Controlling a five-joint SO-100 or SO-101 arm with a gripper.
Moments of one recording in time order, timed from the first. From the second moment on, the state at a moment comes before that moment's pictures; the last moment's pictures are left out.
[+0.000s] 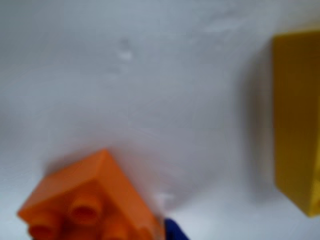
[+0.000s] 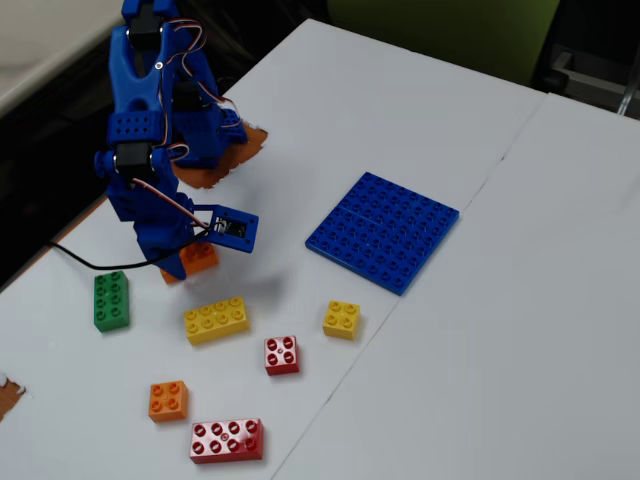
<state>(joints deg) 53.5 80.3 97.5 61.3 -176.2</state>
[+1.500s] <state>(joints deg) 53.7 80.3 97.5 59.6 -176.2</state>
